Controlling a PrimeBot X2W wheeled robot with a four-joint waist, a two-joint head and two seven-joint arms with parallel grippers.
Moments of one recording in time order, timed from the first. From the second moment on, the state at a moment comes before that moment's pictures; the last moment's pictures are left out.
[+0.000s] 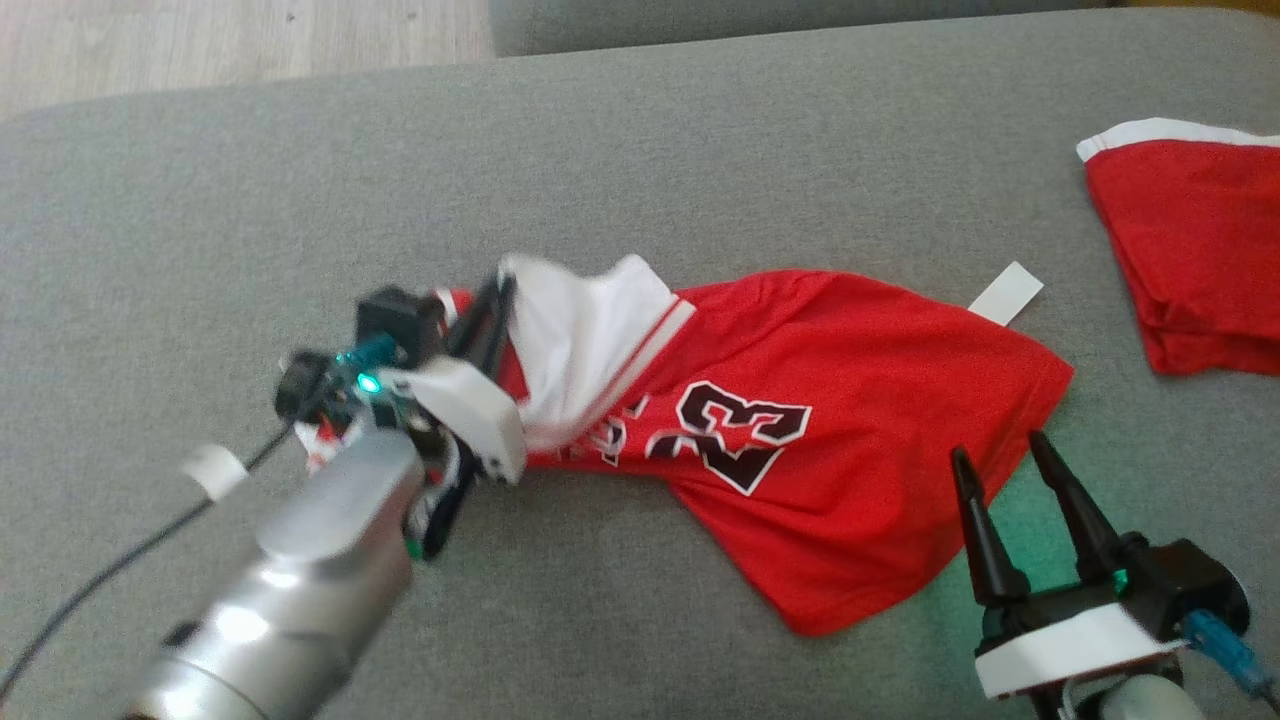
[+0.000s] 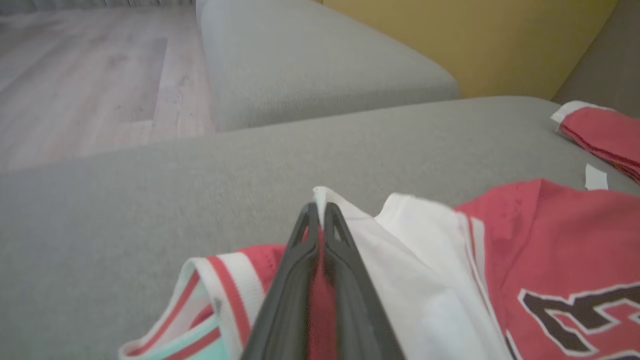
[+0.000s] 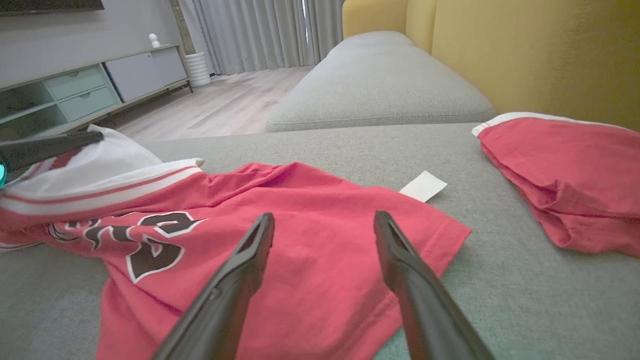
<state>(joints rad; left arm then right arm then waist) -0.72 0.20 -0.91 0.77 -0.80 0.04 -0.12 0.07 -0.16 0.15 0.16 0.19 0.13 -0.26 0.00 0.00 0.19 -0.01</state>
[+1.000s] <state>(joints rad) -0.68 0.57 -0.91 0.14 -0.75 0.20 0.03 -0.50 -0.14 0.09 0.86 0.29 0.13 -0.11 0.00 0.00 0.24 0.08</state>
